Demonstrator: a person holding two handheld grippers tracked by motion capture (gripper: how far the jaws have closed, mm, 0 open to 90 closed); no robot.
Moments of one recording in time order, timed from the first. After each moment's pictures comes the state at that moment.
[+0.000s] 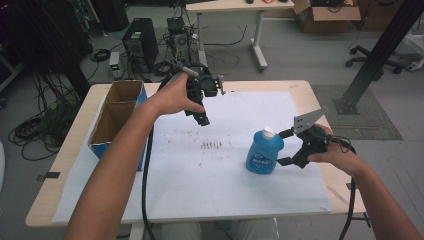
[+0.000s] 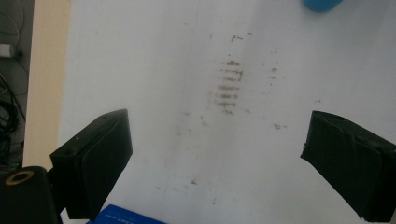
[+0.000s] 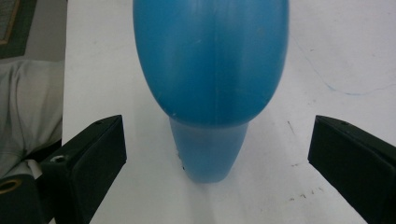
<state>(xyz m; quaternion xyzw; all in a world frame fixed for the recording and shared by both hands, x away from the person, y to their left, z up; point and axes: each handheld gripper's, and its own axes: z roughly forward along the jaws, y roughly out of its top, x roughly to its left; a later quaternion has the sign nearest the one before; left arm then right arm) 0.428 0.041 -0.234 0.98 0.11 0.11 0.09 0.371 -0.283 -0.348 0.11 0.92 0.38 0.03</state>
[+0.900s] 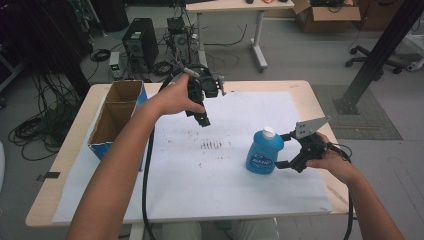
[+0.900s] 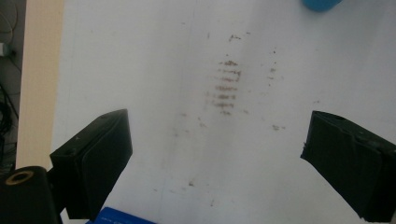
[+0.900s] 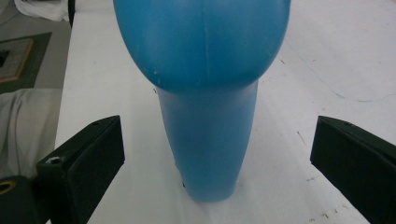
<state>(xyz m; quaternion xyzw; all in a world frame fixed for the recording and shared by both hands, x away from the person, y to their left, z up) 0.431 0.039 -0.238 0.98 0.11 0.10 0.09 0.370 -0.292 -0.379 0.13 0.88 0.45 0.02</state>
